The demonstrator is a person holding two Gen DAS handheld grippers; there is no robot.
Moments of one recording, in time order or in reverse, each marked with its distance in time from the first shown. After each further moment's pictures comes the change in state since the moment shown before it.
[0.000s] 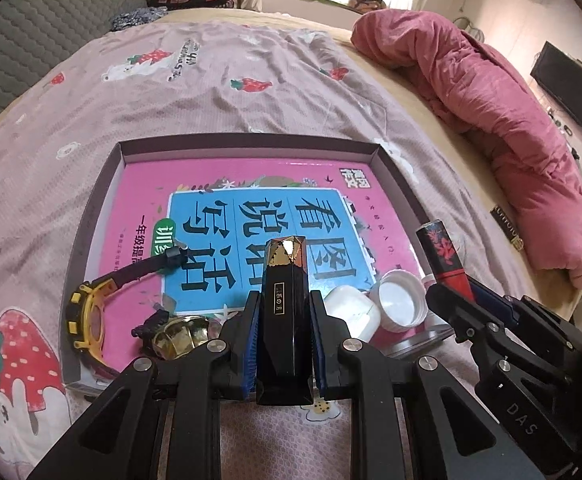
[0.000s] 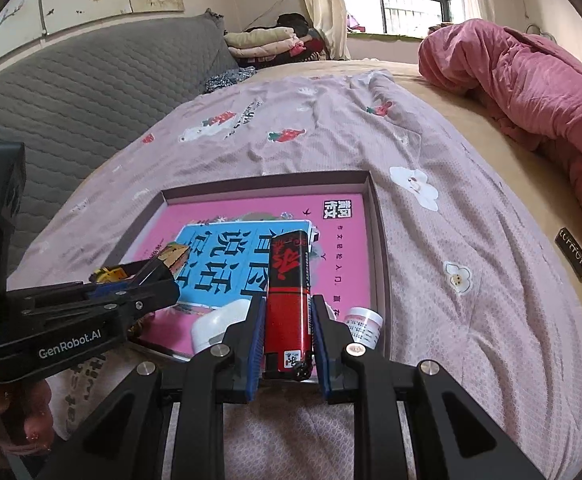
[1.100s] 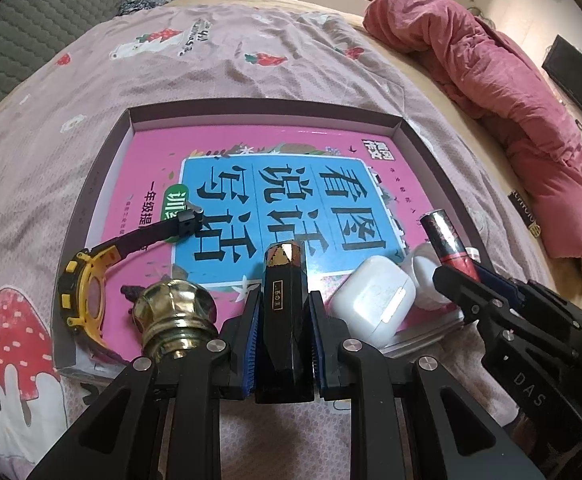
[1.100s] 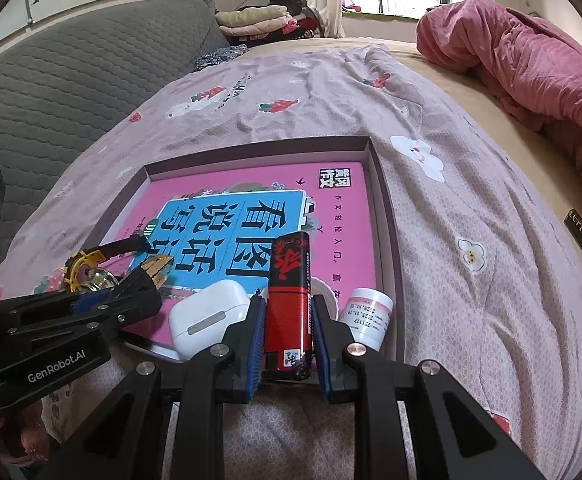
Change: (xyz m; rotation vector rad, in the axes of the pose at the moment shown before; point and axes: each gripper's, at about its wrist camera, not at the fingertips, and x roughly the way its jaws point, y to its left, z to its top) left arm 0.018 0.015 -0.015 -0.016 0.051 0.031; right arm 0.027 -0.001 -0.006 0.011 0.080 -0.035
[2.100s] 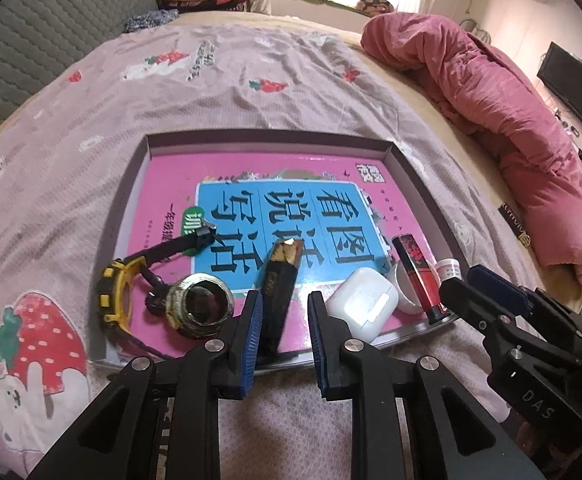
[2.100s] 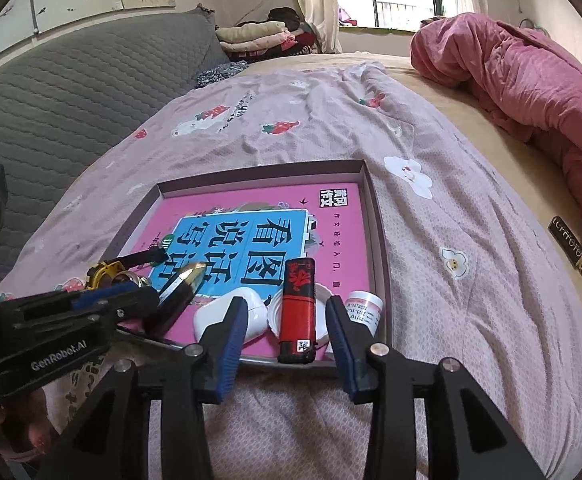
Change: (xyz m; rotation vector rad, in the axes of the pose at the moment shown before) left arm -0.037 0.001 -0.001 0.005 -0.070 0.007; right arm -0.036 0.009 -0.002 0.010 -0.063 0.004
